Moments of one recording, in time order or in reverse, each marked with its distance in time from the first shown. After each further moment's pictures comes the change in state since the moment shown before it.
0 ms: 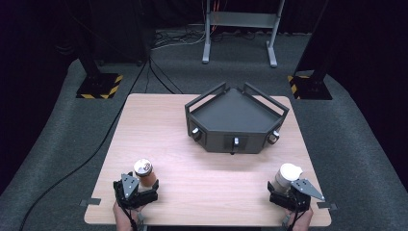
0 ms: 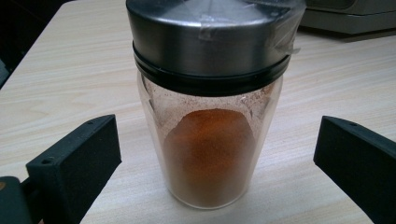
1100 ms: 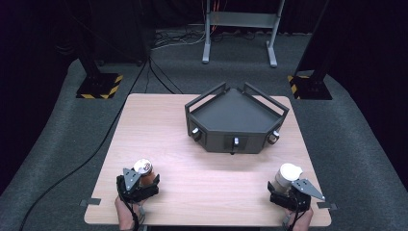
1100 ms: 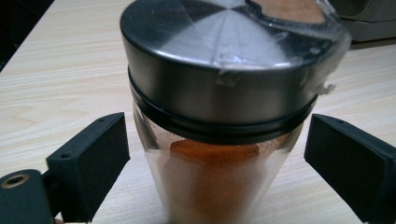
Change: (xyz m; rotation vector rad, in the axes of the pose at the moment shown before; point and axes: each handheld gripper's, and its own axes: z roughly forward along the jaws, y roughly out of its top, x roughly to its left) left arm 0.006 0.012 0.015 0.025 -0.015 -0.021; right arm -0.001 0.000 0.000 0.001 0.004 0.005
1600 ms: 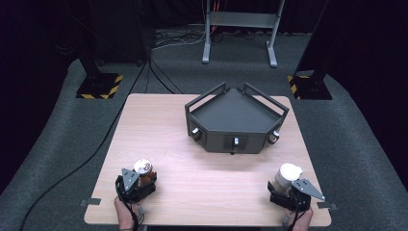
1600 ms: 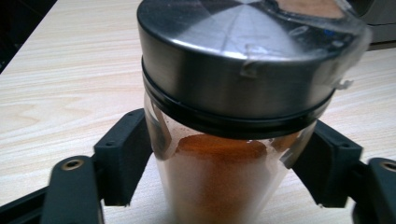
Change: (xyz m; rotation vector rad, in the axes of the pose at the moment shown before) left arm 0.001 -0.005 0.000 -0.021 0.007 -0.009; right arm 0.000 0.000 0.000 0.002 -0.002 -0.001
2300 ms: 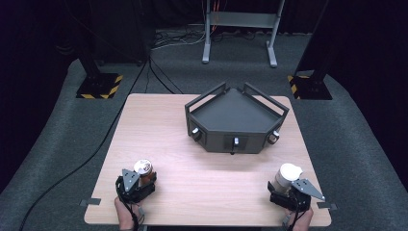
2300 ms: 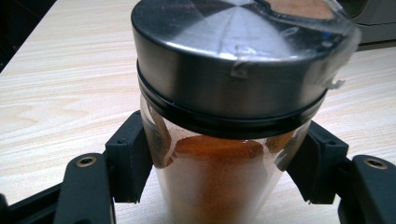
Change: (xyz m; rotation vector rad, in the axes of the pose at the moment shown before) left arm 0.000 0.000 -0.002 -0.002 -0.007 0.000; right arm 0.000 0.000 0.000 0.000 0.000 -0.002
